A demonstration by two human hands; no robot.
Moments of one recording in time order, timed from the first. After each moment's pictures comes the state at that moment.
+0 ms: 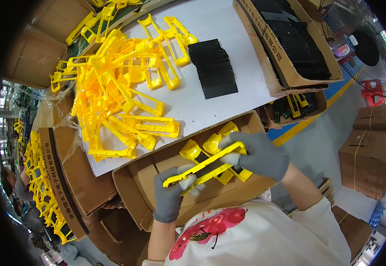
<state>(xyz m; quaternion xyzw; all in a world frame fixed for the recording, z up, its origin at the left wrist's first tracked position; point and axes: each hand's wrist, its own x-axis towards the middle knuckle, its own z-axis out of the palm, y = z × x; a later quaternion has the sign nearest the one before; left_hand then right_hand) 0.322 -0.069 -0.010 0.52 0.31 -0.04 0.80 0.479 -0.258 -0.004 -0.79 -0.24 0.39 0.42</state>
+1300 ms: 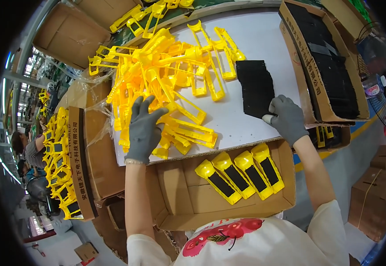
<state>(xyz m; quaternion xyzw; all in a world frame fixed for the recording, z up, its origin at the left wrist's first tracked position) 0.395 0.101 -0.023 0.98 0.12 0.13 0.04 0.595 -0.219 -0.066 -0.93 -0.33 0.02 0.14</state>
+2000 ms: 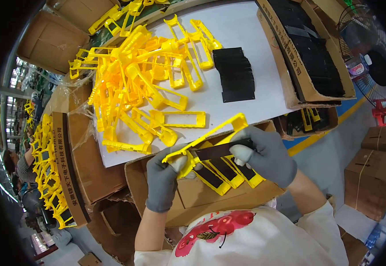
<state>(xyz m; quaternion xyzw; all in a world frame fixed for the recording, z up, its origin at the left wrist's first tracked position) 0.336 -0.032 -0.009 0.55 0.31 0.09 0.77 0.482 -0.228 0.024 -0.73 -0.25 0.33 0.54</state>
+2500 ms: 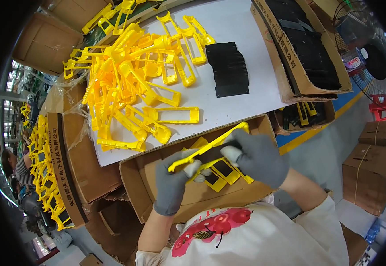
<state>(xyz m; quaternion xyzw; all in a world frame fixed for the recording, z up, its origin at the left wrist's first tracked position) 0.342 -0.065 0.006 0.55 0.31 0.01 0.77 0.468 -0.233 0.001 -0.83 -0.35 0.18 0.39</state>
